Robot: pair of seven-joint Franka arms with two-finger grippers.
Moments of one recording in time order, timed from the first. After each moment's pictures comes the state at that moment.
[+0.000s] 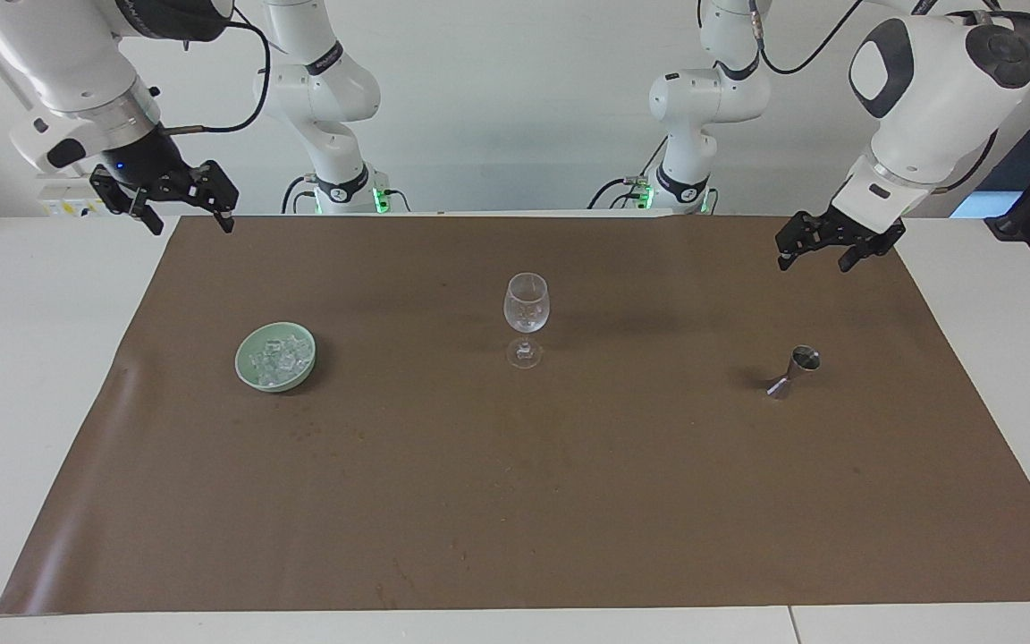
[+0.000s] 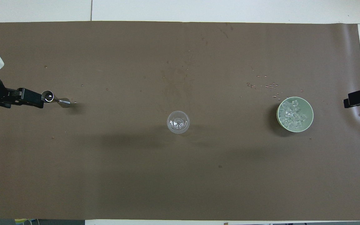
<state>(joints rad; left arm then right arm) -0.03 -0.03 -0.04 -1.73 -0.04 1.62 0.04 -0.05 -0.07 -0.03 -1.63 0.01 1.50 -0.08</state>
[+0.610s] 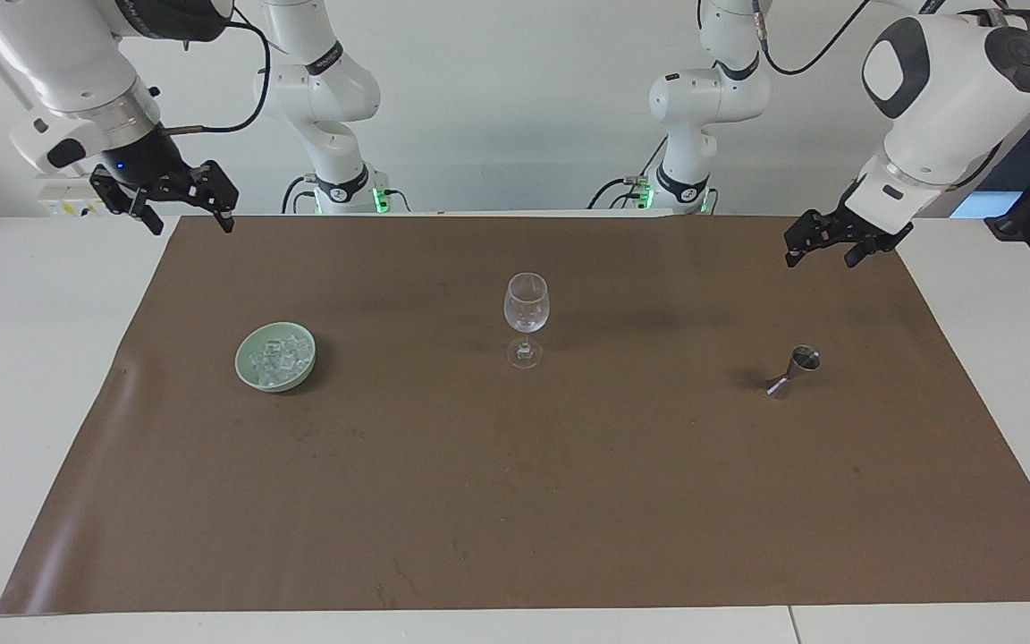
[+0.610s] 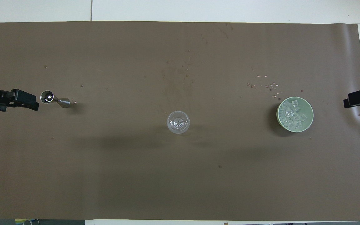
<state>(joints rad) 0.01 0.00 -0.03 -1.69 -0.07 1.54 0.02 -0.05 -0.07 -0.04 -1.63 0.01 1.50 -0.08</state>
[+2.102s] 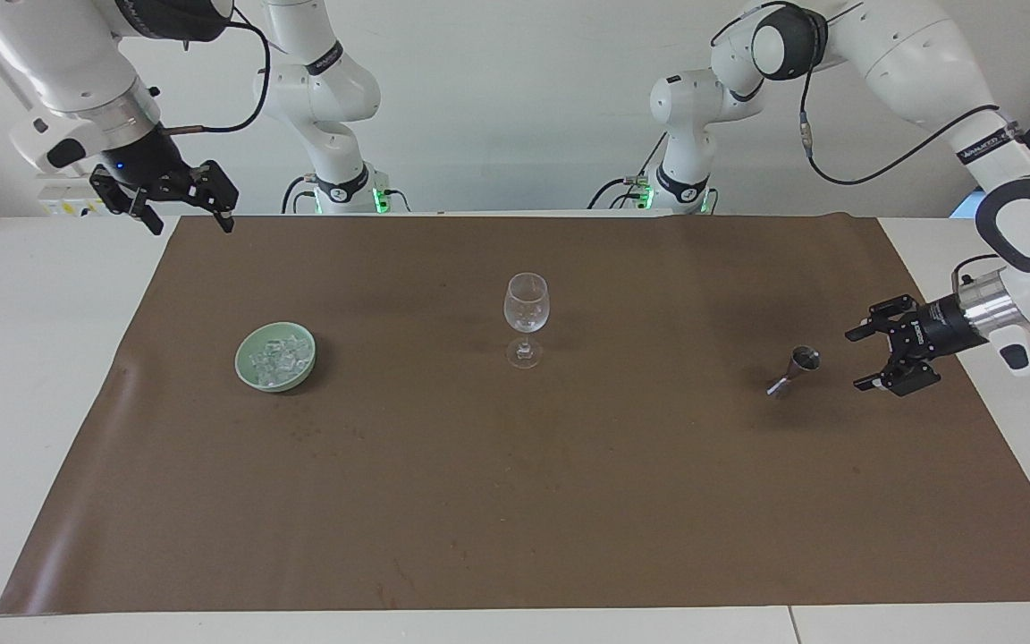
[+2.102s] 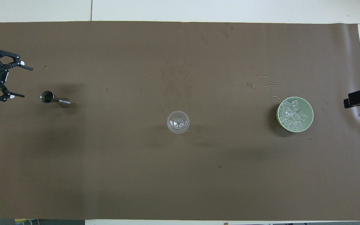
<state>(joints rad) 0.11 0.49 0.21 -1.42 -0.60 1.58 -0.84 -0.05 -0.07 -0.04 -1.63 0.01 1.50 -0.08</state>
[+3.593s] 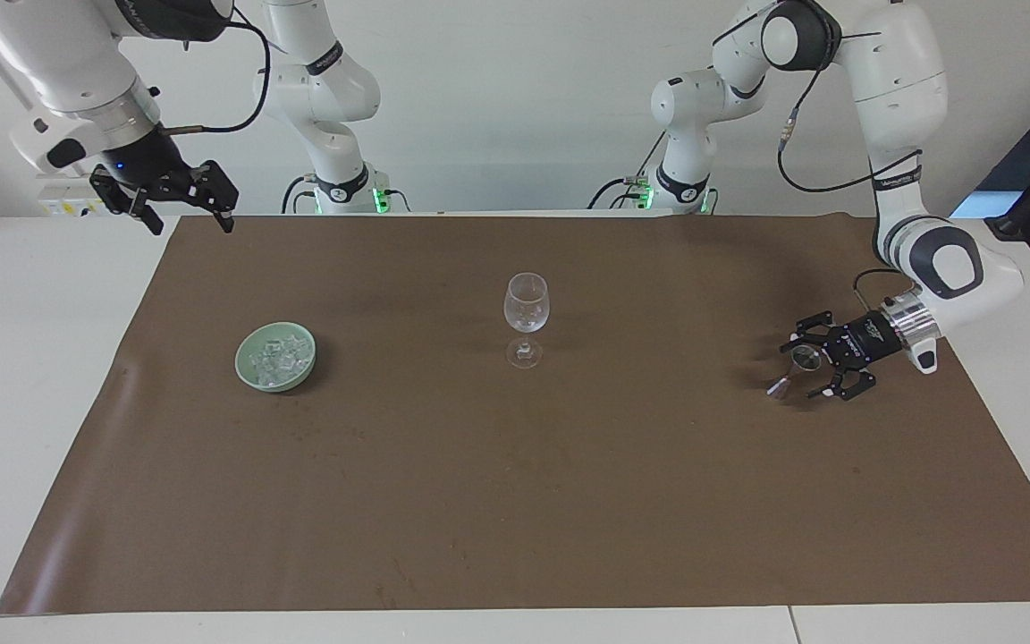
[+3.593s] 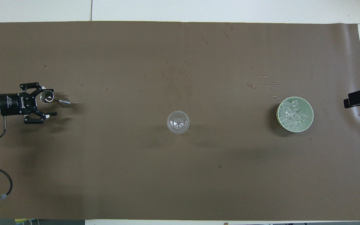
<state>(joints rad) 0.17 0.41 0.21 -1.94 -1.05 1.79 -0.84 -0.05 -0.07 -0.04 -1.63 0.01 1.50 -0.08</state>
